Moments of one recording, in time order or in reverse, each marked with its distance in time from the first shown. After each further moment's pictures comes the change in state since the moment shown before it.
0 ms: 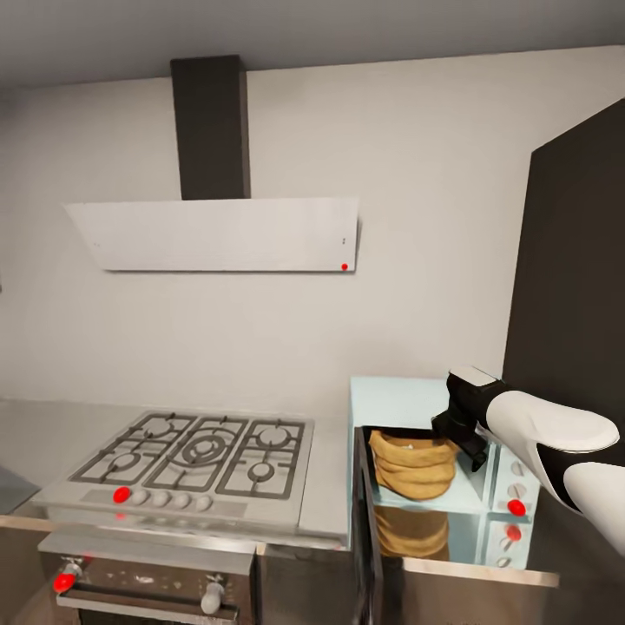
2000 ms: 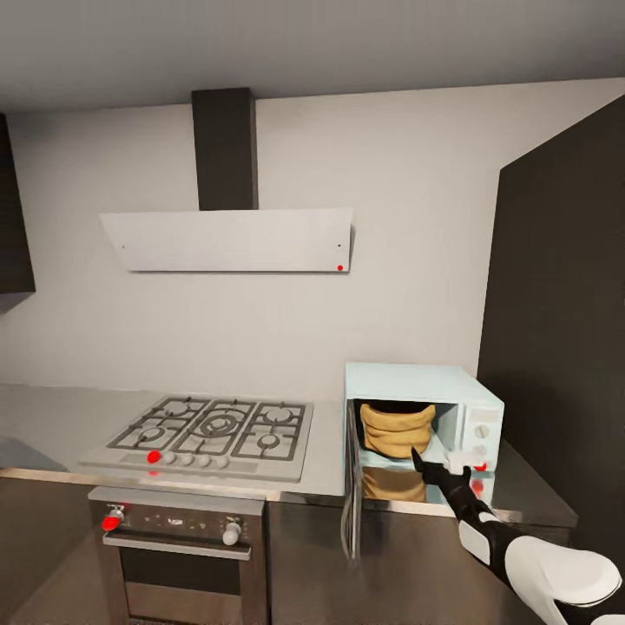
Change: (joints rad) left arm 0.000 0.002 0.005 0.000 0.000 -0.001 0.001; right arm 0.492 -0.006 0.074 -0.001 0.914 -1.067 1.196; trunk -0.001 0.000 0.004
